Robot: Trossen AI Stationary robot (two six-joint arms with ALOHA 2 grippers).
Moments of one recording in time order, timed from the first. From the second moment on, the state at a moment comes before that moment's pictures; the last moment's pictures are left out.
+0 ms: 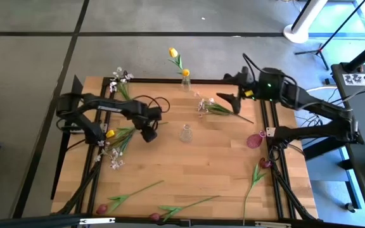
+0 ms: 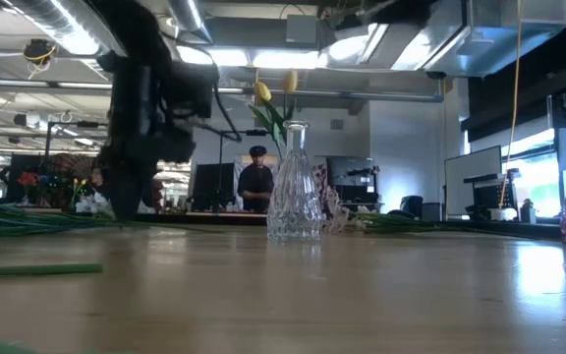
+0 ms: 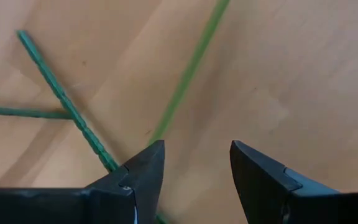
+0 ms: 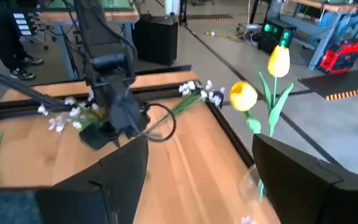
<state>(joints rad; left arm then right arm) 0.25 1.59 0.86 -0.84 -0.04 -0.46 -0.33 1.00 1.13 -0.38 -0.05 -0.06</state>
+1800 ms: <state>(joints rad) -0.25 1.52 1.45 -0.94 -1.29 0.79 -0.21 0.98 1.13 -0.36 -0.23 0.55</state>
